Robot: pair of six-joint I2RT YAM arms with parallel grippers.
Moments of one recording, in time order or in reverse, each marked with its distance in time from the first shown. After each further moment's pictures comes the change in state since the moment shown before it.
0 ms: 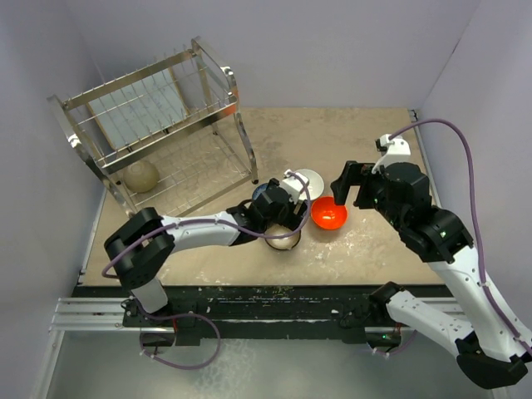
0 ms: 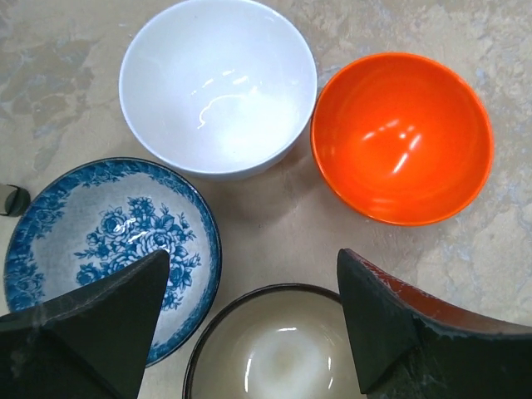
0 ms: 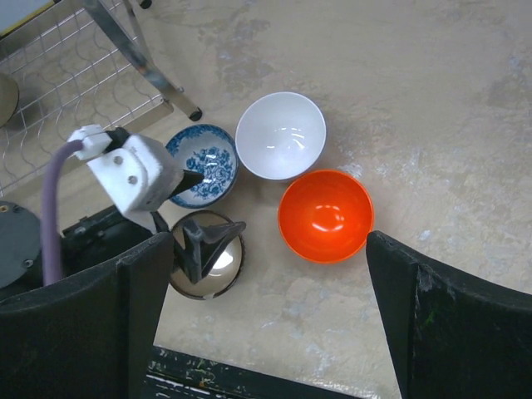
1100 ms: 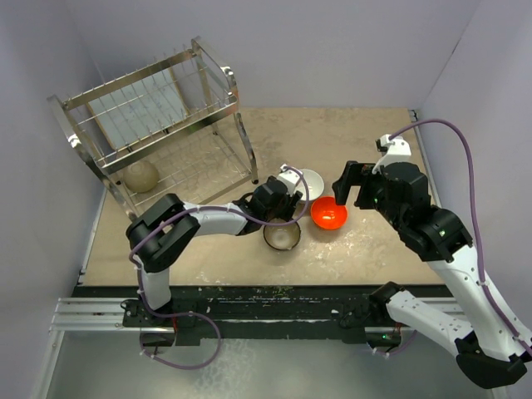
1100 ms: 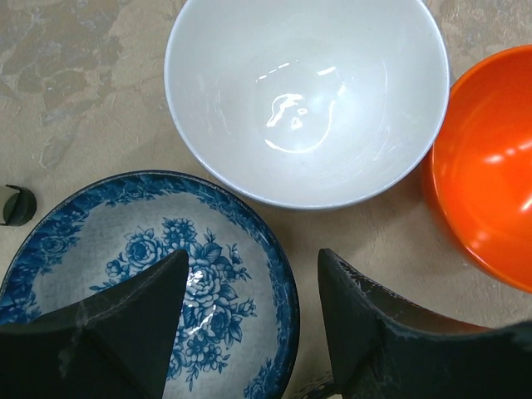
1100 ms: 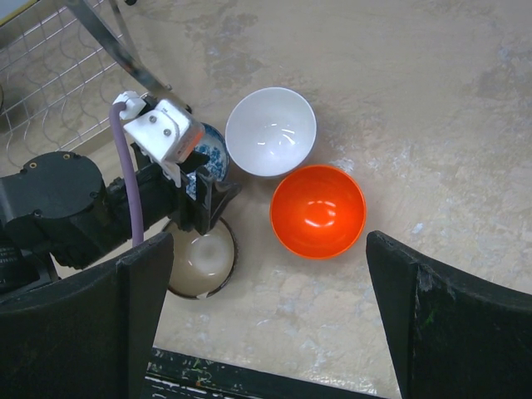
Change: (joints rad) left arm 0.101 0.203 0.053 0.069 0.045 0.011; right arm -0.005 0.004 0.000 -0.018 0.019 0.006
